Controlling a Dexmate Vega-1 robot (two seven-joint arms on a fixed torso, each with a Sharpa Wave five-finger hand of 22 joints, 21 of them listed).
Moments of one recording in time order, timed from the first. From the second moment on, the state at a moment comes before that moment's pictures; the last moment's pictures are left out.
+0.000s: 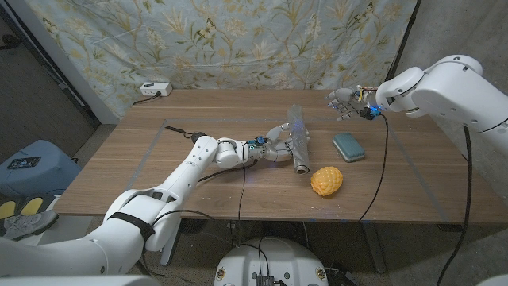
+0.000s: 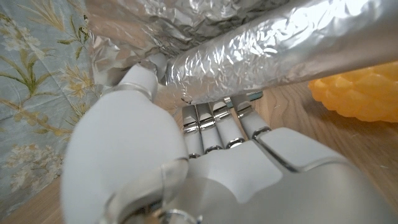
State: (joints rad) left arm 0.53 0.11 0.32 -0.96 -1.45 0.96 -0.13; left_hand 1.12 0.05 0.39 -0.17 0.52 0.72 0.07 0.35 0.33 0.64 0.02 0.41 0.71 0.79 -0.04 0.34 0.48 0.52 0.07 0.92 0.18; right arm -0.50 -1.04 -0.47 -2.24 0.72 -1.20 -0.07; right_hand 0.21 0.14 0.43 -0.04 0.18 0.18 0.02 0.19 0.18 0.12 0.04 0.19 0.19 0.09 0.01 0.22 0.20 0.34 0.00 0.19 0.16
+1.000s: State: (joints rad) left arm 0.57 0.08 0.30 -0.97 -1.48 0.92 -0.13; left_hand 1.09 0.05 0.43 -0.15 0.49 0.63 0.07 0.30 0.33 0.55 0.05 0.37 0.71 0.76 -0.02 0.33 0.48 0.50 0.08 0.91 0.18; right arm -0.50 -1.08 -0.47 -2.25 0.74 -1.19 -0.04; right_hand 0.22 0.15 0.43 -0.04 0.18 0.18 0.02 0.19 0.18 0.12 0.05 0.19 0.19 0.10 0.03 0.22 0.20 0.35 0.02 0.19 0.16
